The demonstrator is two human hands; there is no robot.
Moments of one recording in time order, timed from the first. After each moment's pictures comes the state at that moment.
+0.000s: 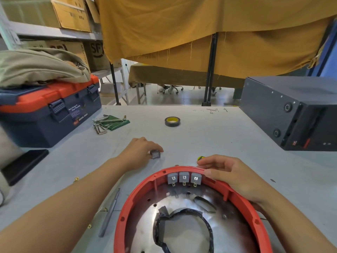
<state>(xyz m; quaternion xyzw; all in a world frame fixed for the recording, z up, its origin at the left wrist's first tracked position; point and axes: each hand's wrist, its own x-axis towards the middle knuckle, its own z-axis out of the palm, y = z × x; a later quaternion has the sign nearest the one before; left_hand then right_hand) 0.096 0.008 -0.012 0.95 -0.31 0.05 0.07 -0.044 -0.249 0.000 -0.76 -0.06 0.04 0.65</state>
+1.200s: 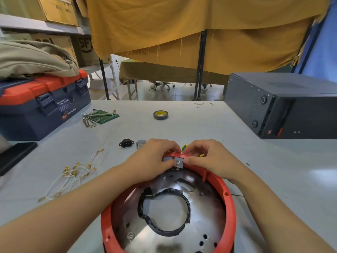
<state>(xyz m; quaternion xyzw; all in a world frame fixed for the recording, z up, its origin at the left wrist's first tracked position) -0.016 -0.051 0.024 0.89 -0.38 0.07 0.24 -0.052 -0.247 0.012 -0.87 -0.10 -0.04 0.48</state>
